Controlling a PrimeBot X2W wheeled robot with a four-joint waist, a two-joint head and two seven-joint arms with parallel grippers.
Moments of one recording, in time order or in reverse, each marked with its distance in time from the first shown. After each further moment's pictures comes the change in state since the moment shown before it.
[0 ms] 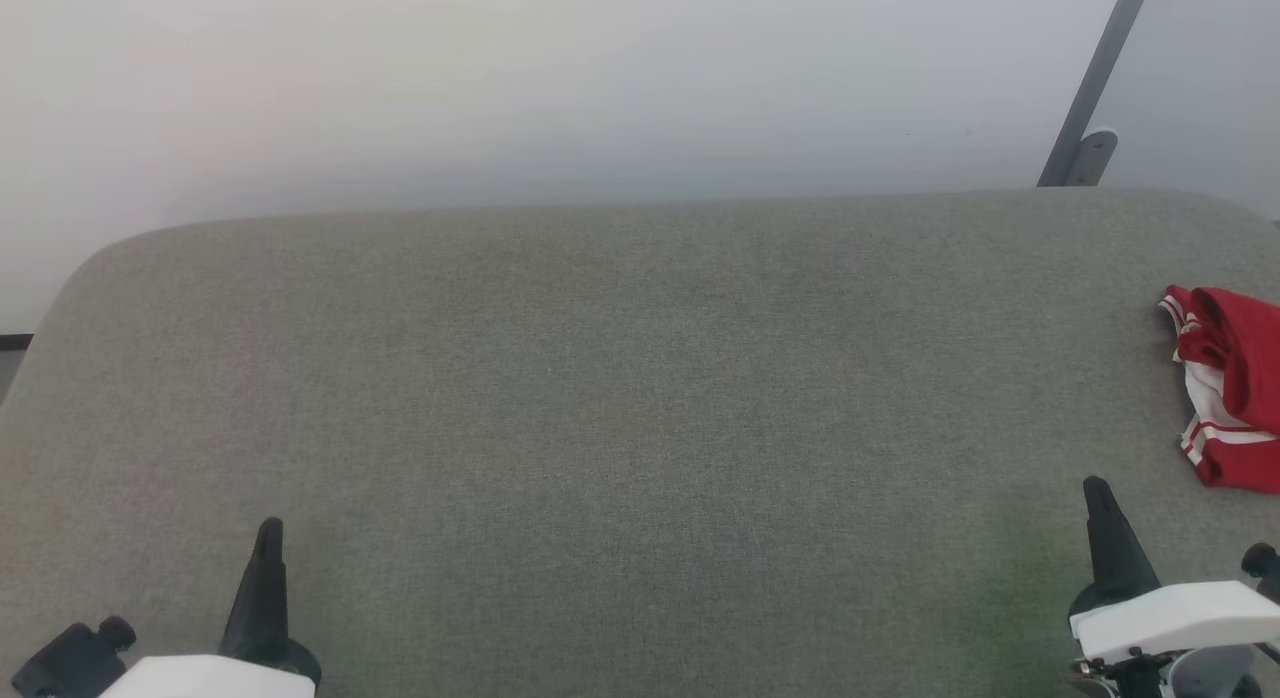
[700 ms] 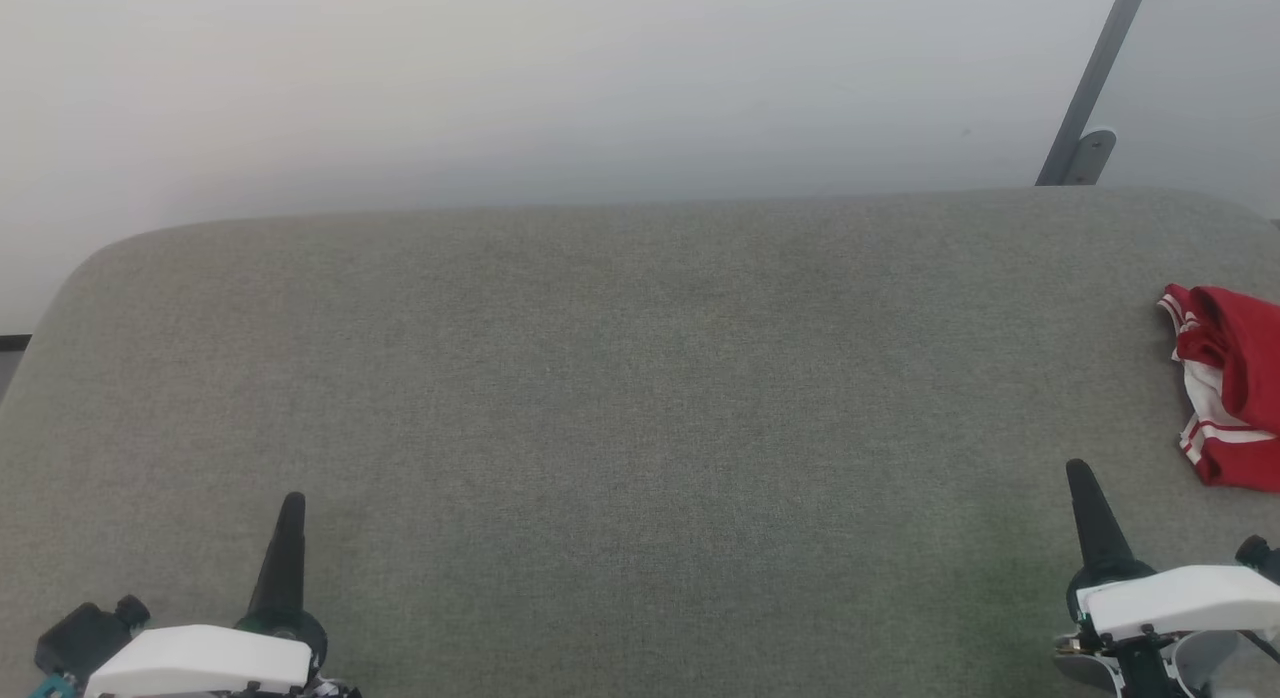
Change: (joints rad) left arm -0.058 -0.022 -0.004 0.030 -0.204 0.000 0.066; right arm -0.024 0.022 0.000 -0.016 0.235 0.000 0.065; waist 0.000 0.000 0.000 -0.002
